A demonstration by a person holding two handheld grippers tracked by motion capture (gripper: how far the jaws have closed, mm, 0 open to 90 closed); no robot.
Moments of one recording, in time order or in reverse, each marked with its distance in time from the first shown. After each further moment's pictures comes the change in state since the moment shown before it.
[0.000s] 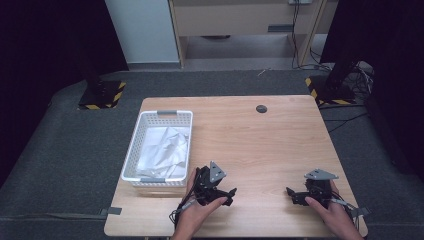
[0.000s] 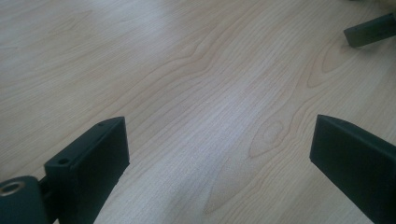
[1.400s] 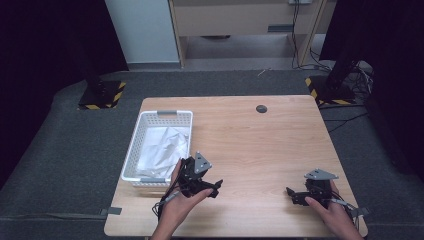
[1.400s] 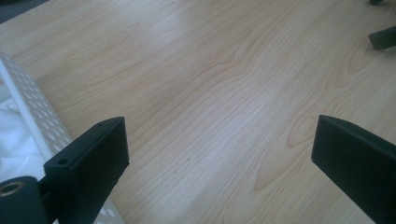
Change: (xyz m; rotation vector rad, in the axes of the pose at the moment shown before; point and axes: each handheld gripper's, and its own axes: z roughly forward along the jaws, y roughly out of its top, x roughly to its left) left arm 0.033 0.011 -0.038 0.011 0.058 0.023; right arm 0.000 0.000 0.000 0.000 -0.001 0.000
